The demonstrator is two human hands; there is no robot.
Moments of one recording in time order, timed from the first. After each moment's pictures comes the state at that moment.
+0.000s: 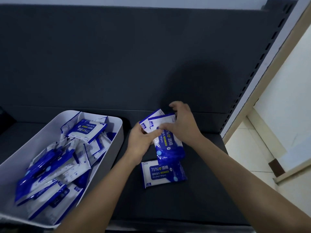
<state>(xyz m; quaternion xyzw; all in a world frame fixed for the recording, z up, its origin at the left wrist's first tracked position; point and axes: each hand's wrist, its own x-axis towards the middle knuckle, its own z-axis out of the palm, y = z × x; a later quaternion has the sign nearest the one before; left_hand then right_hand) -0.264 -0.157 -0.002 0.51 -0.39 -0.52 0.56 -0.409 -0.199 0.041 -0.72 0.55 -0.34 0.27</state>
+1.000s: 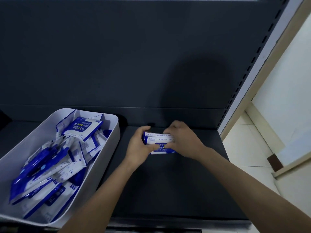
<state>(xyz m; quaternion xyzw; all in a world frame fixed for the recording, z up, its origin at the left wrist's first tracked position) -0.266 -0.147 -0.031 0.62 -0.51 -0.41 0.43 -0.439 -0.186 -0.002 -0.85 0.48 -0.14 0.16</state>
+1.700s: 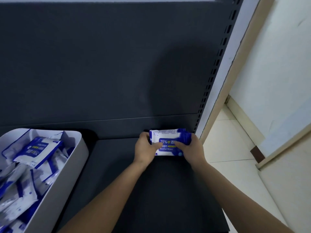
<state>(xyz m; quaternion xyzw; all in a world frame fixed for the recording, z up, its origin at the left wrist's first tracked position) -0.371 -0.215 -0.053 0.65 -0.50 -0.41 0.39 -0.532 -0.206 -0.055 -0.46 0.68 -0.42 0.39</state>
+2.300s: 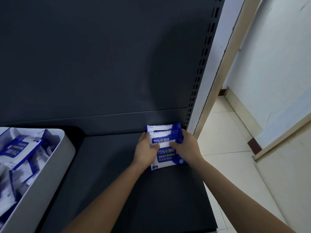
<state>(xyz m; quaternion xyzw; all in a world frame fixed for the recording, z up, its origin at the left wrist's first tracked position) -0.402 -0.214 -0.075 0.64 -0.58 -0.39 0.32 -0.557 -0.213 -0.064 -0.55 0.69 -0.30 0.37</state>
